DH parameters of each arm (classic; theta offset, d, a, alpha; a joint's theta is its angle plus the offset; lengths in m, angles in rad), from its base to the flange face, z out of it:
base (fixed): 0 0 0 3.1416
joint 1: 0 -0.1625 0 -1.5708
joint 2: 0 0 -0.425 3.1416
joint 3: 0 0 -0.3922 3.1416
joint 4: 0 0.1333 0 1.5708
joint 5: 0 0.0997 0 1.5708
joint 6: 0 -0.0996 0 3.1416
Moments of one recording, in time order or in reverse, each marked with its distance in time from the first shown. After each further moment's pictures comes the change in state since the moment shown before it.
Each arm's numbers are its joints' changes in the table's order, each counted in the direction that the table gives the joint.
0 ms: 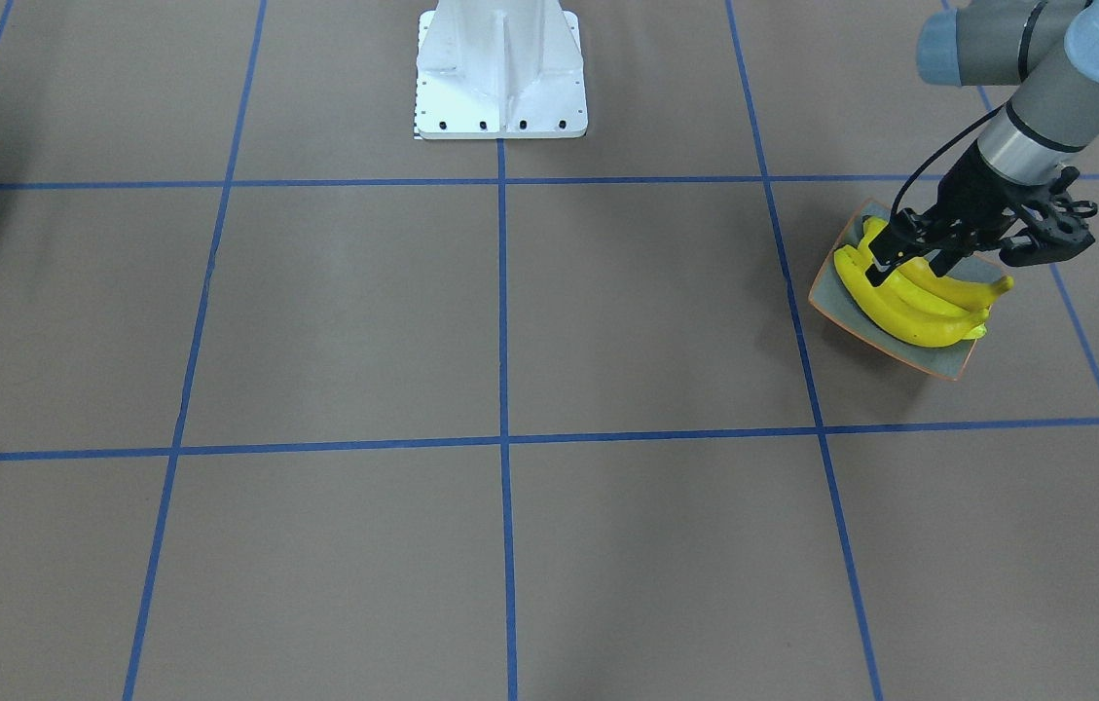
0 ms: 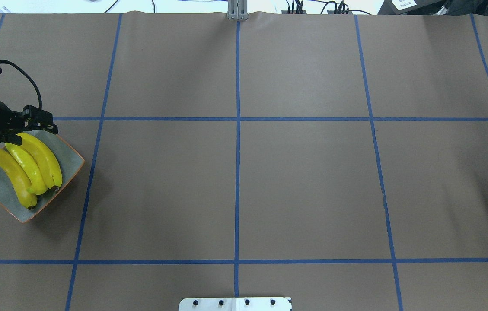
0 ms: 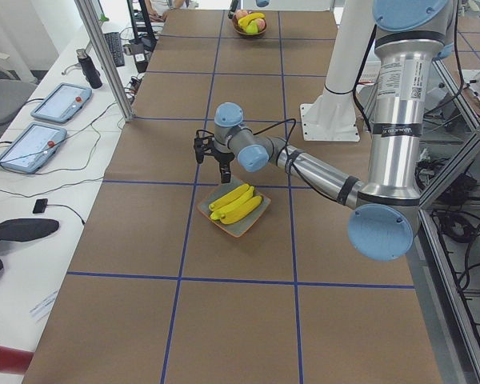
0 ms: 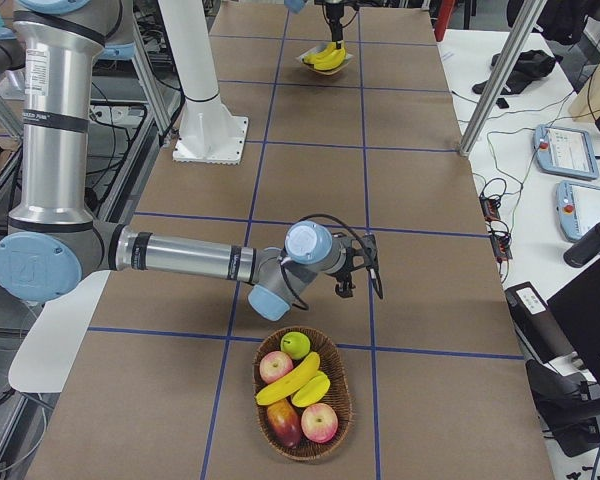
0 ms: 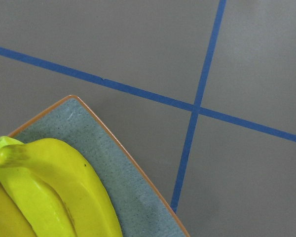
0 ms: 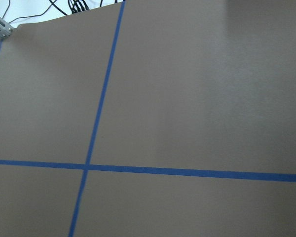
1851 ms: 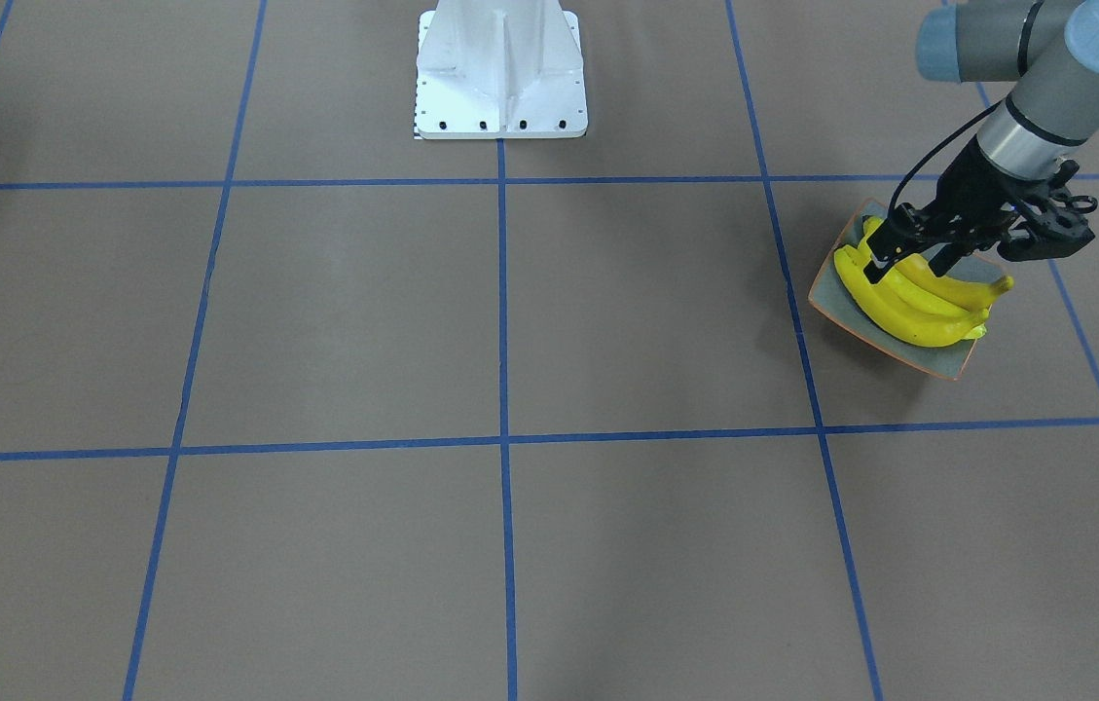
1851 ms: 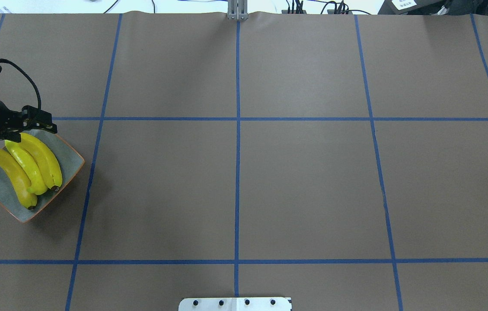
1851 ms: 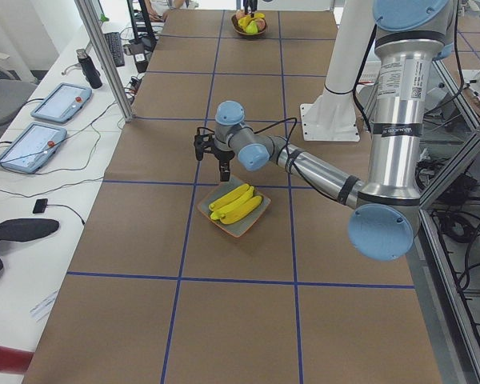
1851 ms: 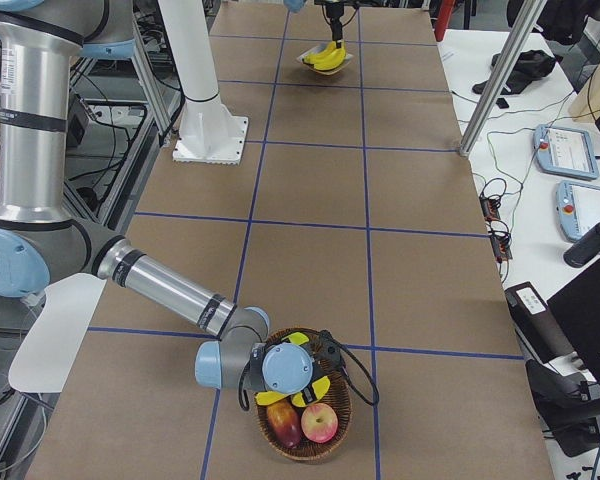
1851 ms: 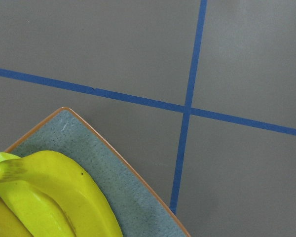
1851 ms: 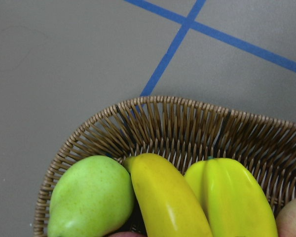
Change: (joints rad) left arm -0.001 -0.003 0.012 -0.008 0.007 -0.003; right arm -0.192 -0.015 0.217 -0.596 0.103 1.180
